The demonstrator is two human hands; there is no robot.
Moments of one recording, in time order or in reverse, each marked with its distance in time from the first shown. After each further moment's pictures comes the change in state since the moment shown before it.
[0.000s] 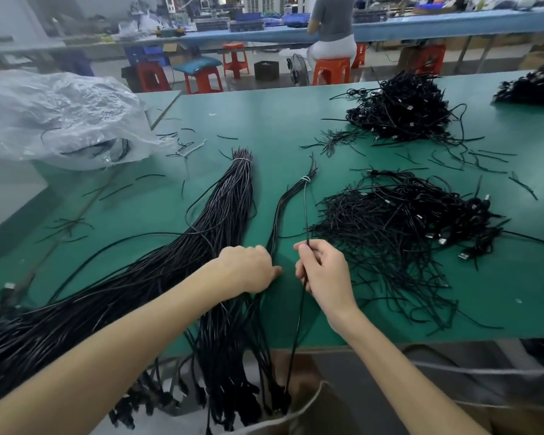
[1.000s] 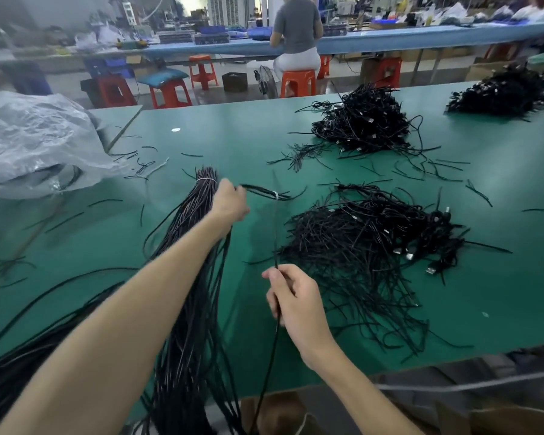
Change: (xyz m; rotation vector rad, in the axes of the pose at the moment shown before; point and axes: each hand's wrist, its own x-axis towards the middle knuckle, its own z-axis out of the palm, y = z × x) left_hand 0.157 -0.013 -0.072 -1.259 0.470 -0.158; right_hand -0.001 -0.002 -0.007 0.106 -0.042 -0.028
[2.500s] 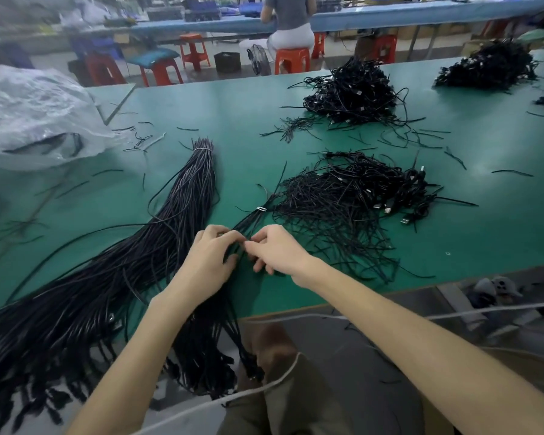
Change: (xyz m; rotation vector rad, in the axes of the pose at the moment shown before) left_hand -0.195 -0.086 -0.045 0.606 -0.203 0.442; right_hand 0.005 -0.021 0.003 -0.395 -0.267 0.246
